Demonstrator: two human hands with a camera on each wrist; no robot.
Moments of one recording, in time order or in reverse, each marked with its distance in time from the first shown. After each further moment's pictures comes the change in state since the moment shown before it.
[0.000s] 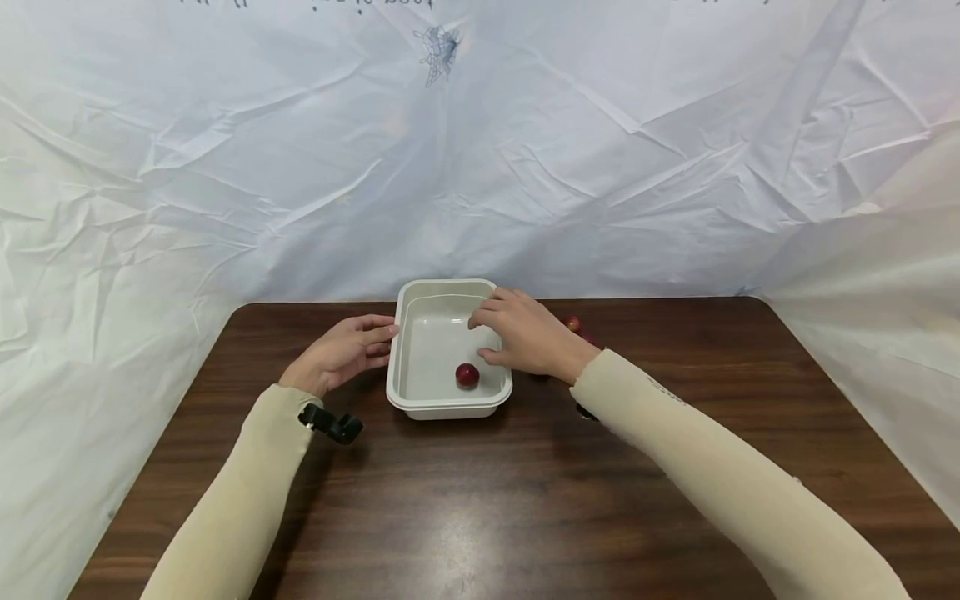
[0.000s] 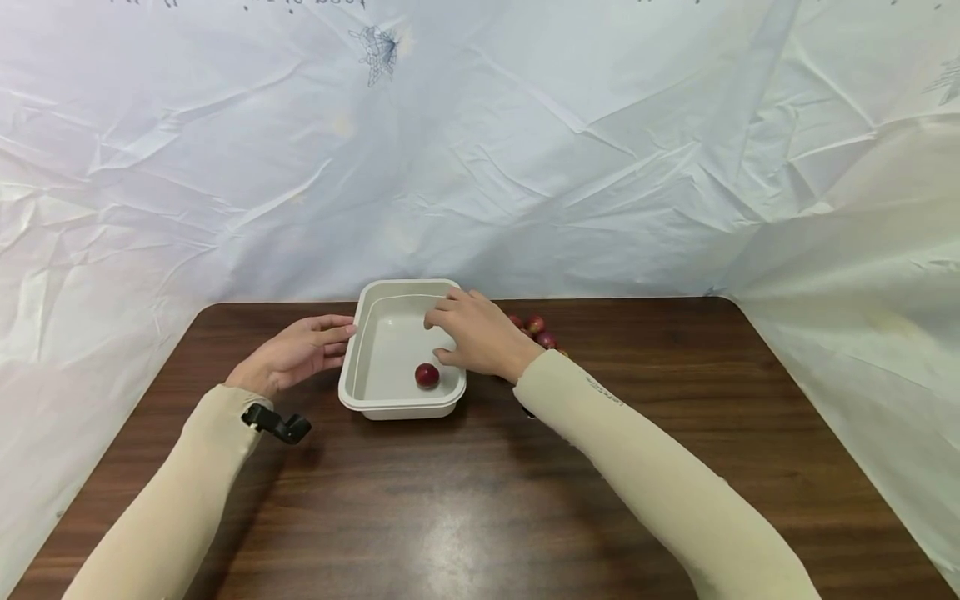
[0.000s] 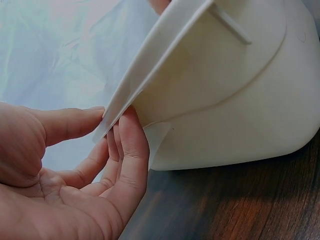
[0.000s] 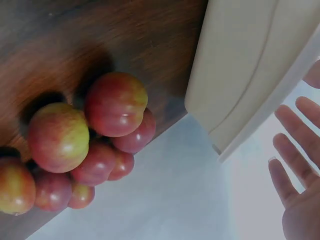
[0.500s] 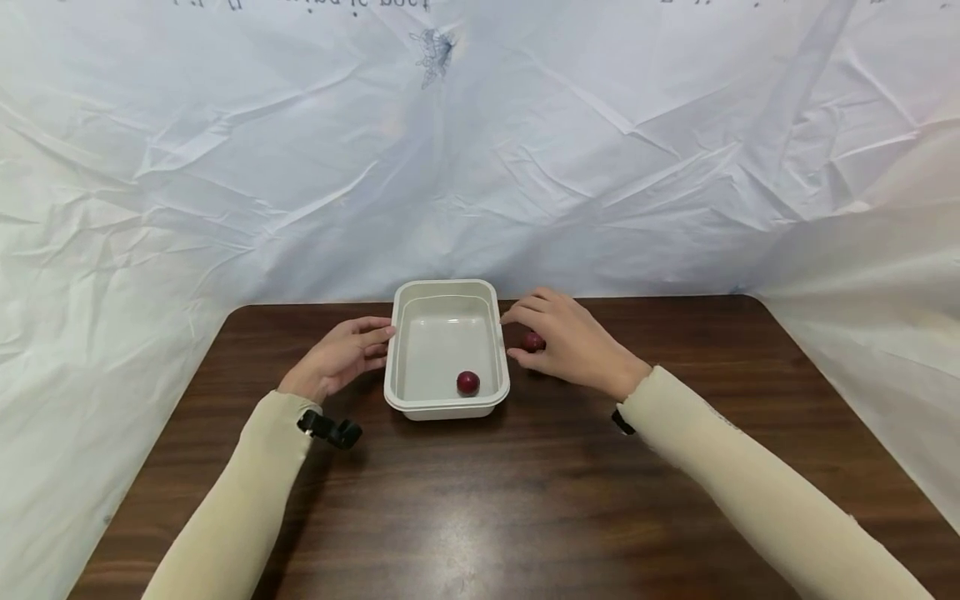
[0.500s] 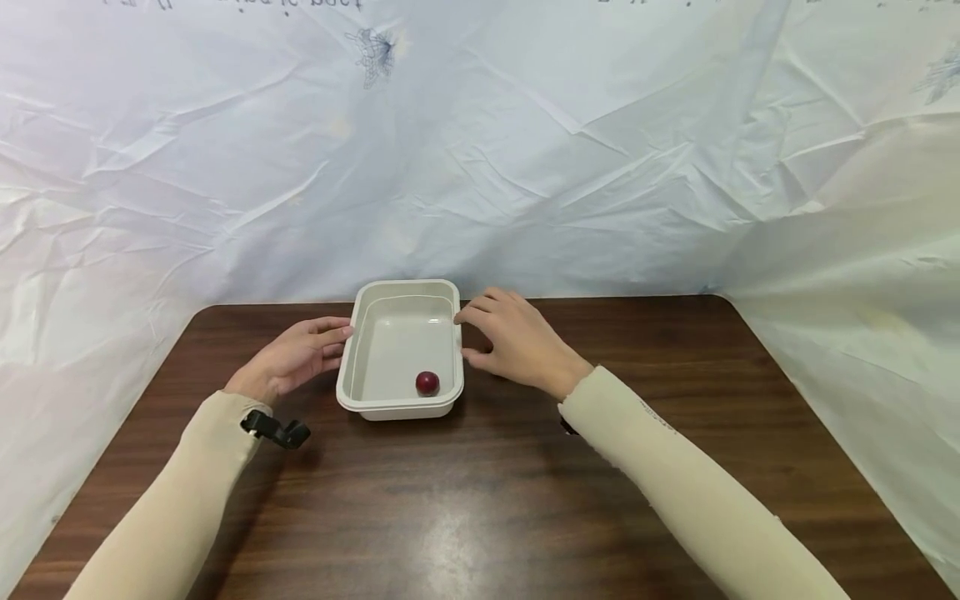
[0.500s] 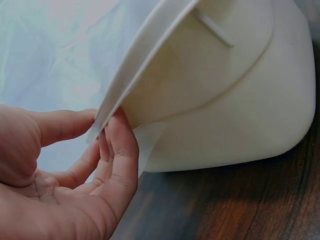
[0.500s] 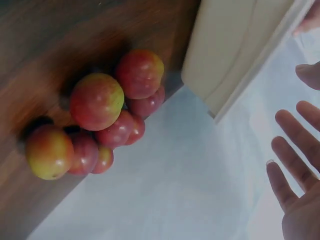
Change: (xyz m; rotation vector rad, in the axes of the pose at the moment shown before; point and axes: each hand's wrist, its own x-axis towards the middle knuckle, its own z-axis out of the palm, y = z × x) left_hand -0.004 -0.002 0.003 0.000 0.021 0.018; right_hand -0.048 0.009 -0.023 0.003 0.161 0.020
